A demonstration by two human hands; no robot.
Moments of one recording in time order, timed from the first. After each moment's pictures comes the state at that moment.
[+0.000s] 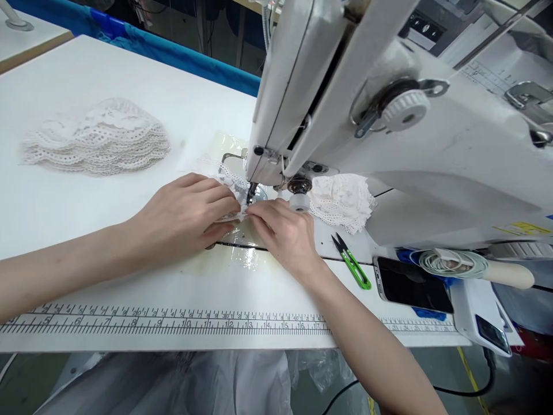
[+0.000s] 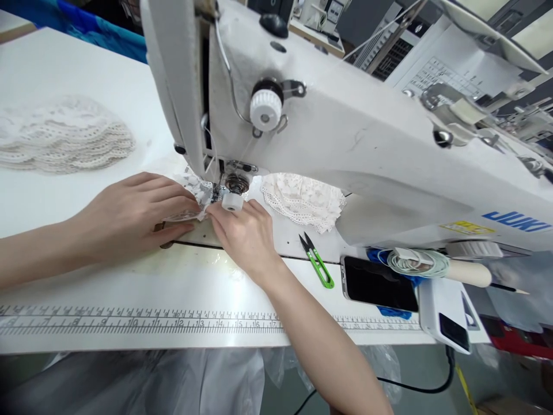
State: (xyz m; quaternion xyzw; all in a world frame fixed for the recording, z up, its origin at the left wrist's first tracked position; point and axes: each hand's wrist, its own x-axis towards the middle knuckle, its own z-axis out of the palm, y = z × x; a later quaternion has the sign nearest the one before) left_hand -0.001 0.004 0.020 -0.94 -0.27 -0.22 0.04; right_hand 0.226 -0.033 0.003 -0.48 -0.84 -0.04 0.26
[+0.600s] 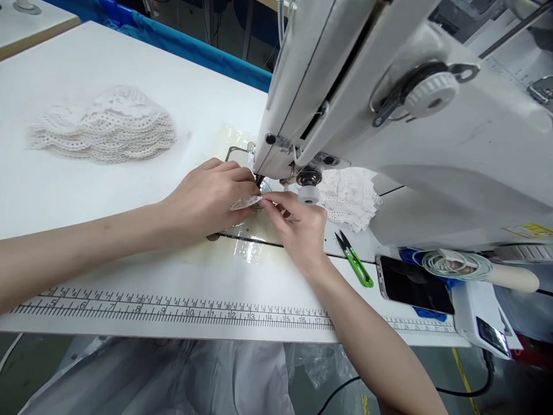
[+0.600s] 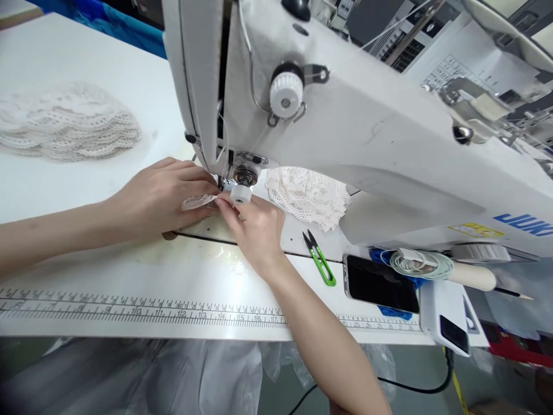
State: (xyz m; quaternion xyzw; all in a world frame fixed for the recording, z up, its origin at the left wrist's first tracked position) left_hand 0.024 0.015 0.017 -0.92 -0.33 -0.20 0.01; right_hand 0.227 -0.032 0.000 -0.51 -0.76 0.02 0.39
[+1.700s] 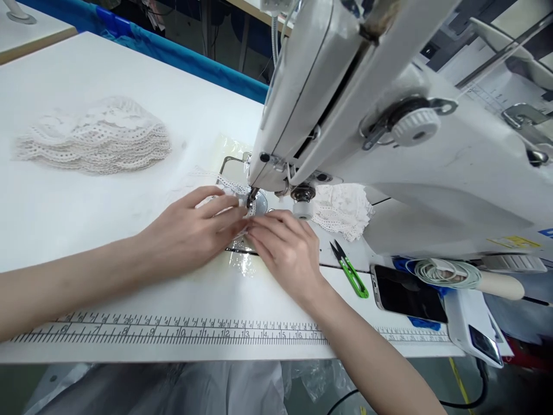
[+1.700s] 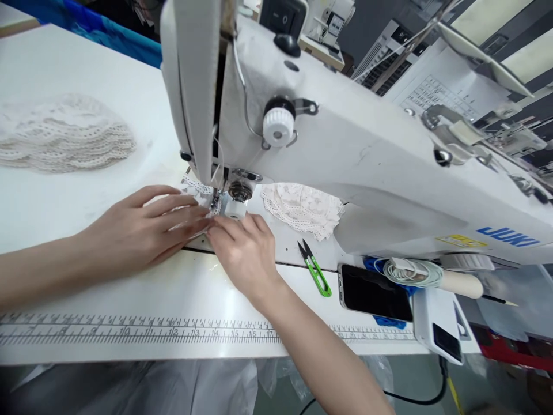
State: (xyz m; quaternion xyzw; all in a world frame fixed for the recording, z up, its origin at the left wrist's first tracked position) left_hand 0.008 -0.007 0.006 -0.93 -0.20 -0.24 0.20; right_hand 0.228 -0.052 0.006 -0.43 -0.86 -0.11 0.27
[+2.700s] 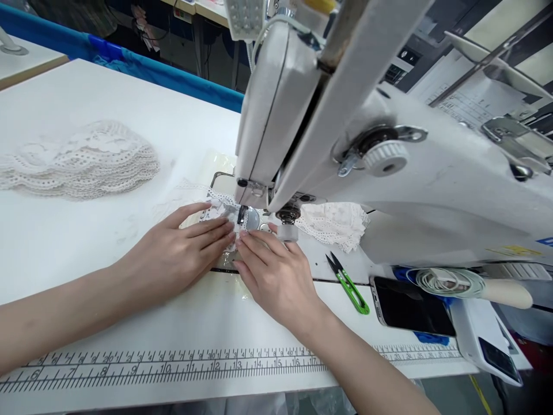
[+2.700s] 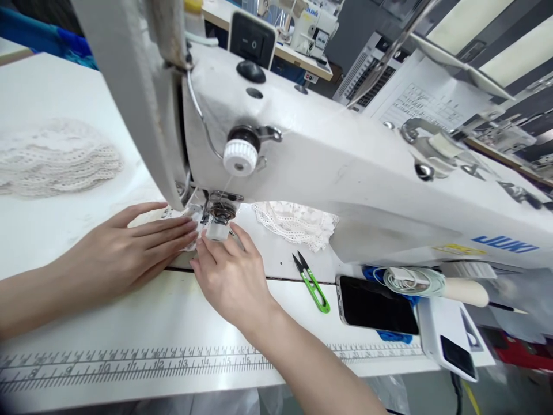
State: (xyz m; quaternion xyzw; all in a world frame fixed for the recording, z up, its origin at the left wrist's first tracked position) left_hand 0.003 -0.008 -0.010 -0.93 -0.24 -0.26 0.09; right_hand 0.226 -0.058 0.006 -0.43 -0.87 -0.11 0.22
